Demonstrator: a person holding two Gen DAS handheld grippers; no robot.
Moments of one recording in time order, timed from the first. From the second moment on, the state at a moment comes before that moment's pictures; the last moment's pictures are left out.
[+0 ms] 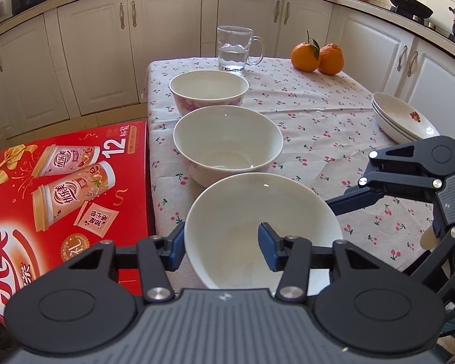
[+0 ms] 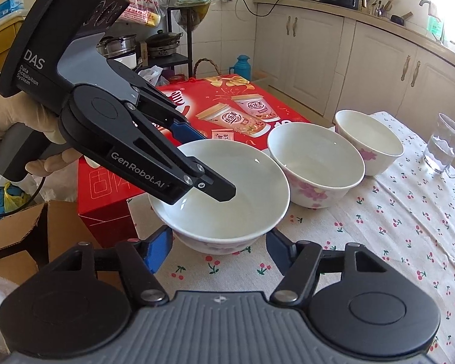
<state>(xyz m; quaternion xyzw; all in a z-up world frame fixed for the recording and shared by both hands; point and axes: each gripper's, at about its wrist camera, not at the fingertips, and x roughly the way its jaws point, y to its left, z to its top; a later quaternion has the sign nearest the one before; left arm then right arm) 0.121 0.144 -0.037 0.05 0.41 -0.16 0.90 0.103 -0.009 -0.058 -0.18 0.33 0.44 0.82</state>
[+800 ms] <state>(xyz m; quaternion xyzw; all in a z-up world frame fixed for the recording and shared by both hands) 0.126 0.084 -0.024 0.08 0.38 -0.22 0.89 0.088 -0.066 -0.040 -0.15 0.33 0.39 0.85</state>
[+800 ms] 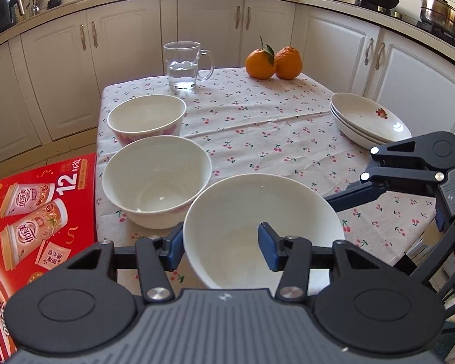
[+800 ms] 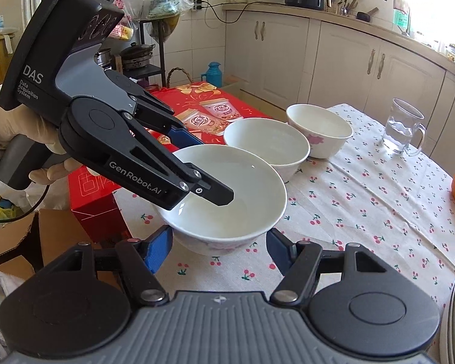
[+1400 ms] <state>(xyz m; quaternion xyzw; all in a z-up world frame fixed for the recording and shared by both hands) 0.173 -0.002 -0.030 0.11 0.37 -0.30 0.87 0.103 -0.149 -0.041 -0.12 0.34 0.30 0.88</state>
